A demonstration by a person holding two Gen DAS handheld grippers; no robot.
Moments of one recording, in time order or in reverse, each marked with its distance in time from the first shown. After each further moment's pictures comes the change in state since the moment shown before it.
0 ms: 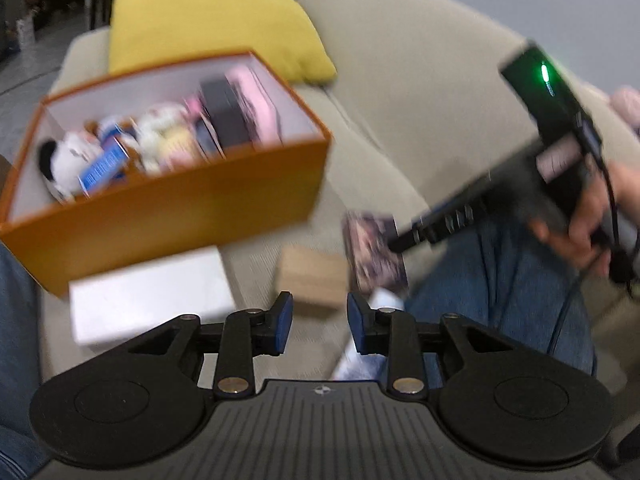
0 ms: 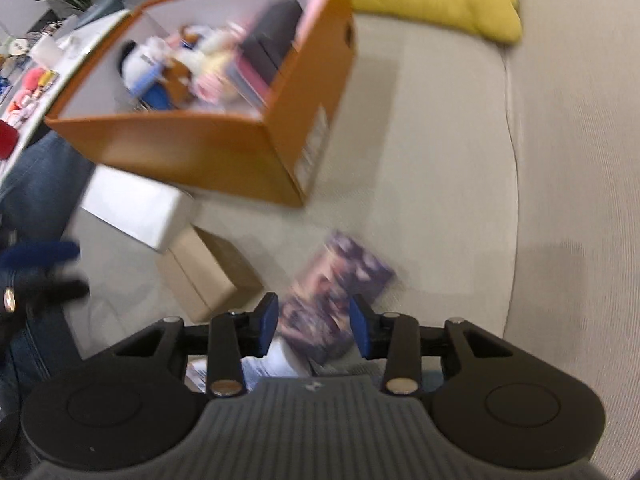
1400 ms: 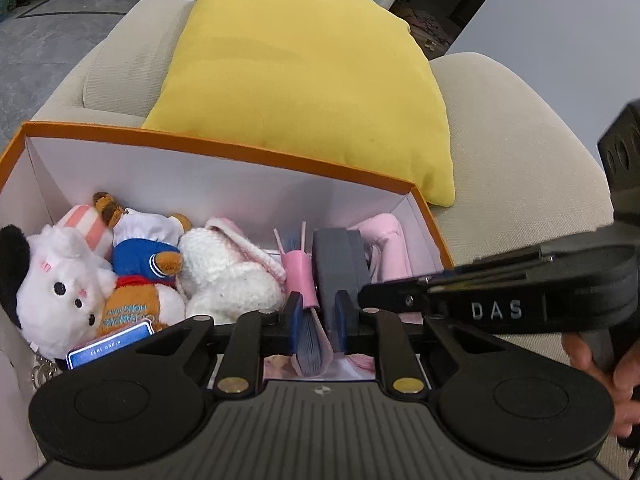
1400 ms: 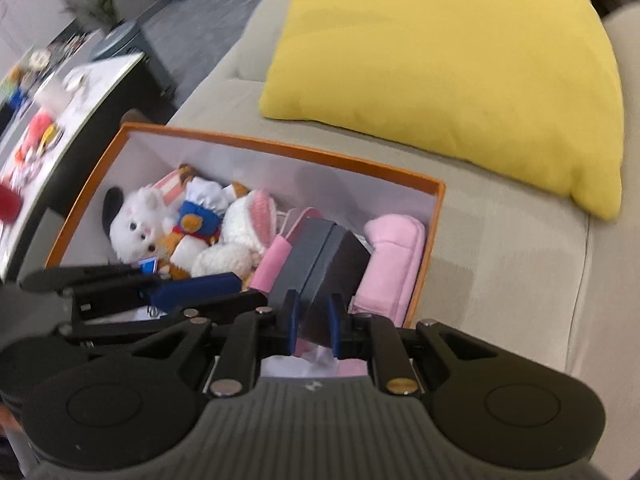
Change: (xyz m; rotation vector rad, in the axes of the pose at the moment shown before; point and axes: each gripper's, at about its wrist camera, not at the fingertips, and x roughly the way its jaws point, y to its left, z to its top) left arm 0.100 0.156 0.146 -0.377 -0.128 -0.021; right arm 0.039 0.035 0.211 -0.062 -0.071 0.072
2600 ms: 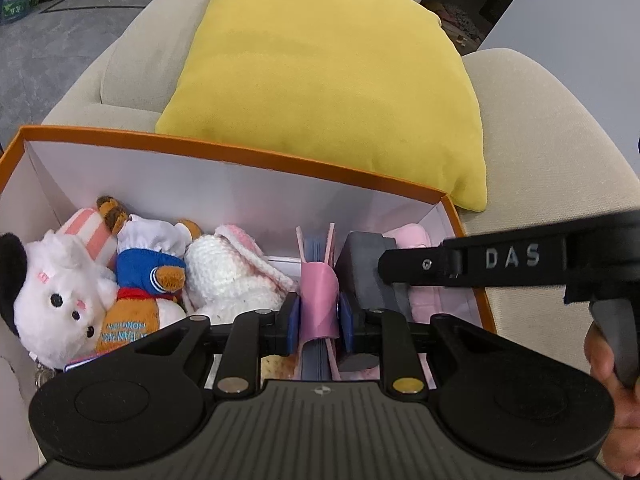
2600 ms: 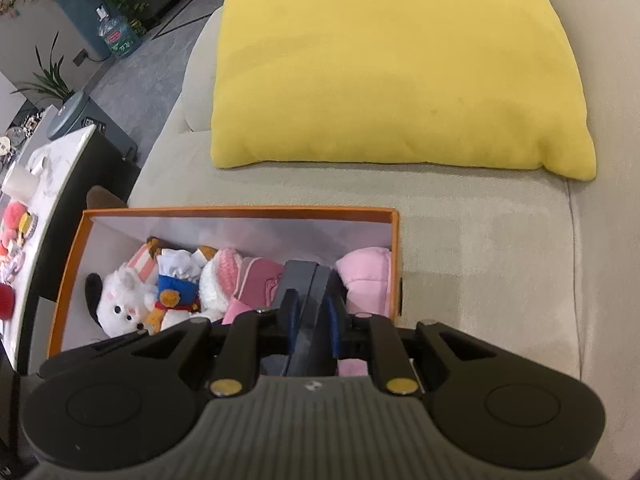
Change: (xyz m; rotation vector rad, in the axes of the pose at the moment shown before) left arm 0.022 -0.003 0.008 -0.027 0.025 0.094; right arm 0.000 -0.015 0.018 0.179 -0.066 -0.048
